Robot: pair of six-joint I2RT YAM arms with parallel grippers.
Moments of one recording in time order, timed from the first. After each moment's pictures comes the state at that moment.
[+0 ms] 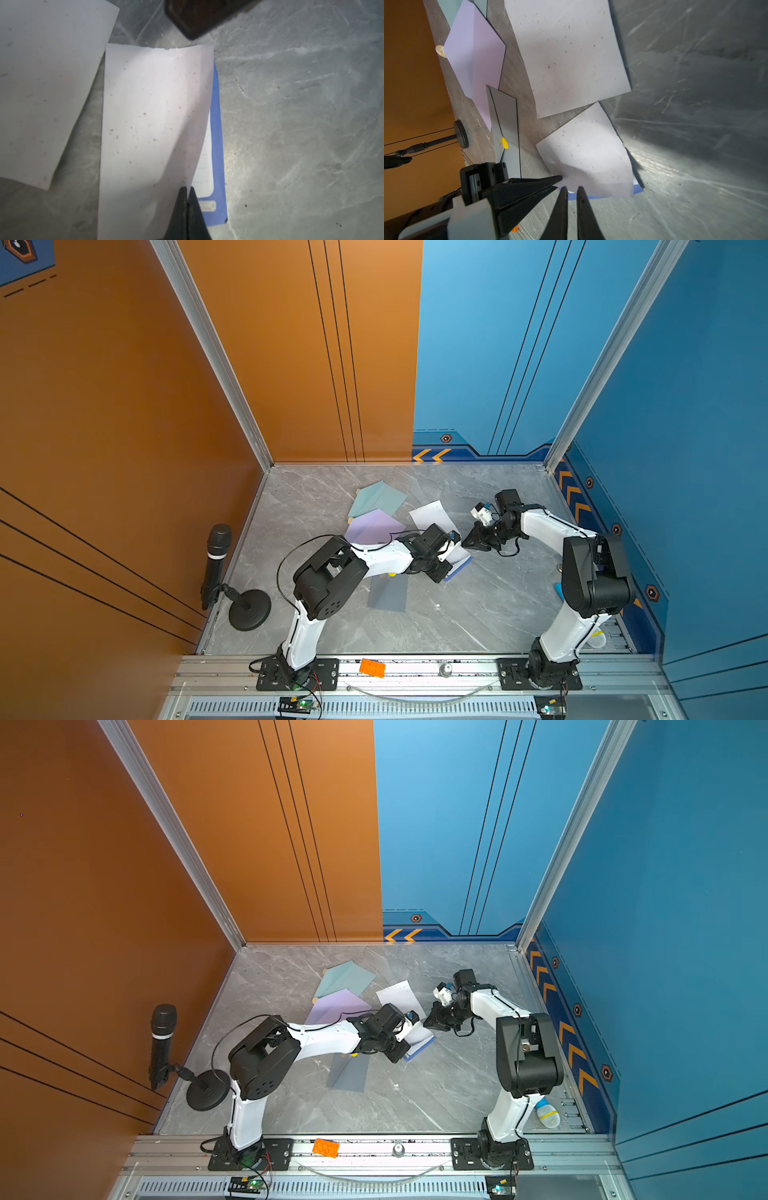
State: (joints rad) left arm -0.89 2.02 1.27 -0.22 0.18 -0.08; right arm 0.10 1.76 1.11 -0.68 -0.66 0.21
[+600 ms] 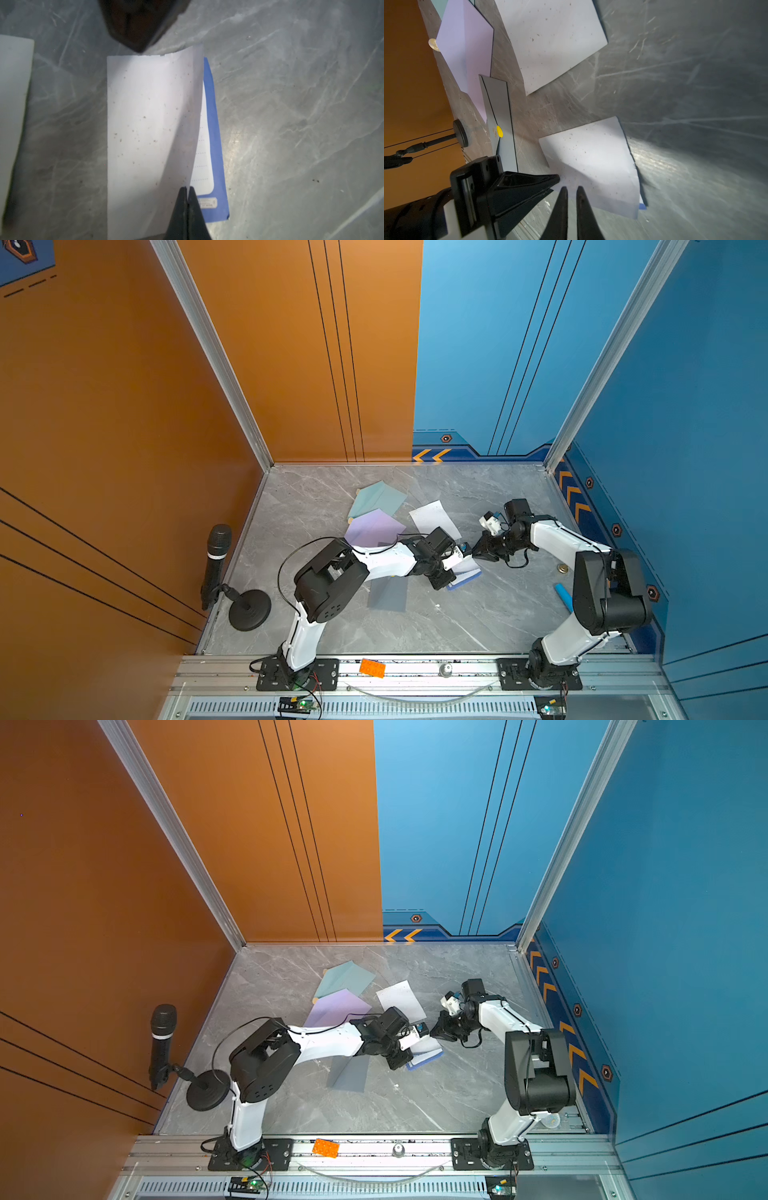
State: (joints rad) left arm -0.93 2.01 1.30 -0.28 0.26 0.19; right arm 0.07 1.64 0.98 -0.68 -0.66 0.23
